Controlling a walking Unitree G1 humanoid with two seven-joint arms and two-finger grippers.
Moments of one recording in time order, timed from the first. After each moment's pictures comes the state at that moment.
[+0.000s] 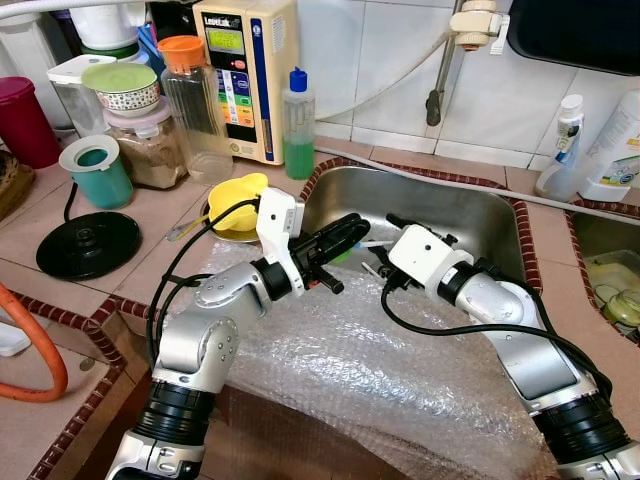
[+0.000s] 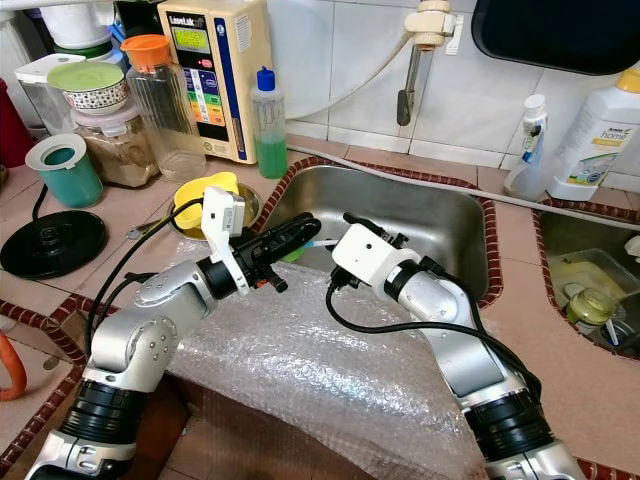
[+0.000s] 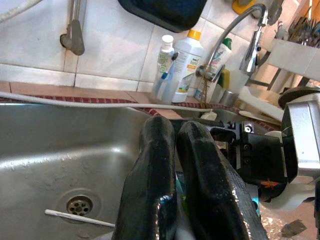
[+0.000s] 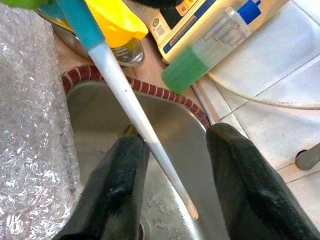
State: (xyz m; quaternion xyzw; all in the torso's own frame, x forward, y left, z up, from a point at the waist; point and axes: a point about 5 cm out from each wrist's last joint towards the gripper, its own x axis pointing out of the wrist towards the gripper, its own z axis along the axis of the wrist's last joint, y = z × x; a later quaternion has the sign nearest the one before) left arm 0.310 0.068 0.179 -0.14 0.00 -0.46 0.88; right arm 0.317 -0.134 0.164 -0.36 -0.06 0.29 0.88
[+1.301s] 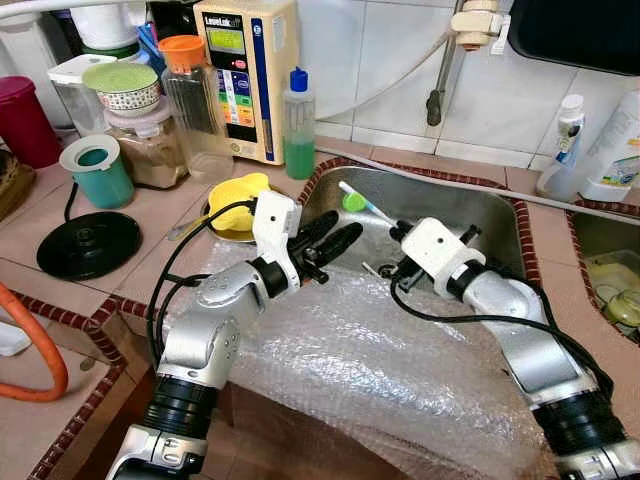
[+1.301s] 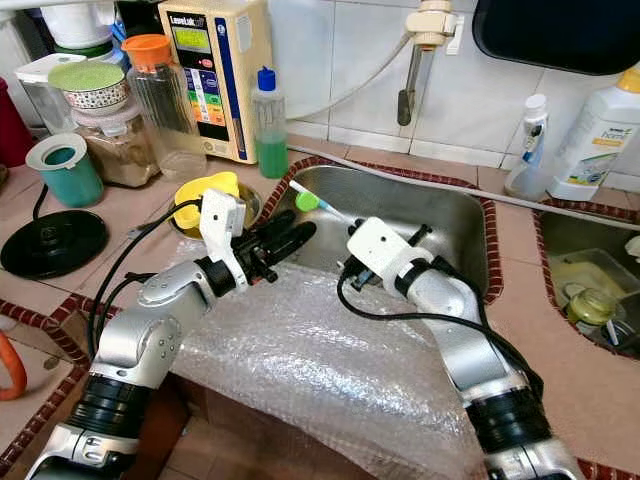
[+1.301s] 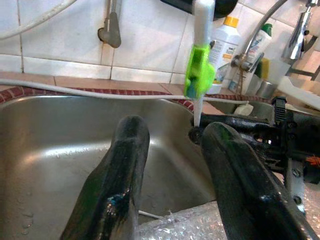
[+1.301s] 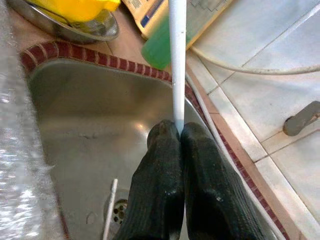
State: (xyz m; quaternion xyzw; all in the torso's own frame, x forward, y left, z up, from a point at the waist) left arm 0.322 0.076 0.167 -0.11 0.01 -0.40 0.91; right arm 0.330 -0.148 0.160 -0.34 -0.03 0.25 0.91
